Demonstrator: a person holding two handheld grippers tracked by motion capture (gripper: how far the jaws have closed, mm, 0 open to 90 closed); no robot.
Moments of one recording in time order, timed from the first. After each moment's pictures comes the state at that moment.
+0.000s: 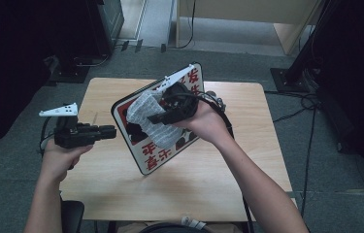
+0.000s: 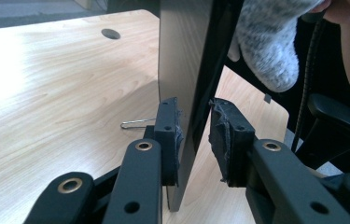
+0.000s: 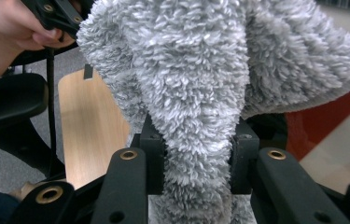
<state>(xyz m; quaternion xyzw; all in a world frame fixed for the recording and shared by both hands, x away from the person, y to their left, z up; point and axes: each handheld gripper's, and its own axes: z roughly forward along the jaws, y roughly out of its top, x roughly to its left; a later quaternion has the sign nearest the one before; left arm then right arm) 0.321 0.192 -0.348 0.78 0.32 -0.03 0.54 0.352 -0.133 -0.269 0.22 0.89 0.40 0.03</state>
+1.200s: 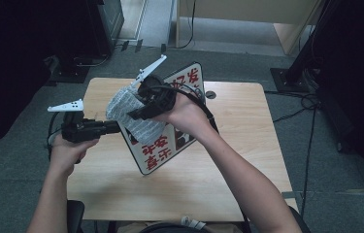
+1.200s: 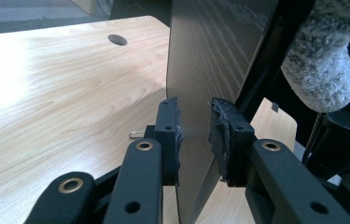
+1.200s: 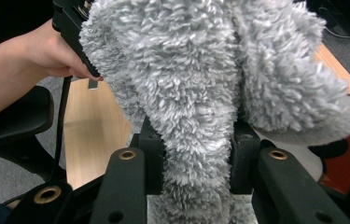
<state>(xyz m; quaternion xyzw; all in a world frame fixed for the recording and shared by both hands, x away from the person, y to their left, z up) 0.341 0.182 -0.359 0.77 0.32 -0.03 0.54 0.356 -0.084 -0.251 0.19 0.90 0.38 0.03</state>
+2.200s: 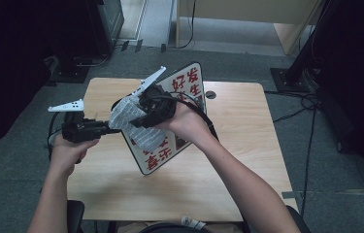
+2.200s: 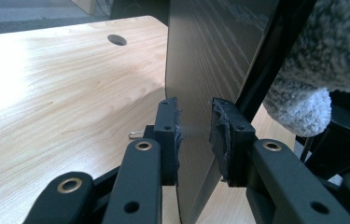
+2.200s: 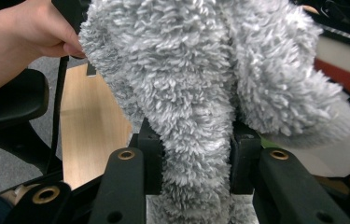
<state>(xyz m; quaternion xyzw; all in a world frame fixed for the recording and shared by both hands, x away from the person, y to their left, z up) 0.340 0.181 -0.359 0.77 0.32 -0.03 0.55 0.351 -0.085 -0.274 0.18 0.91 0.37 0.03</state>
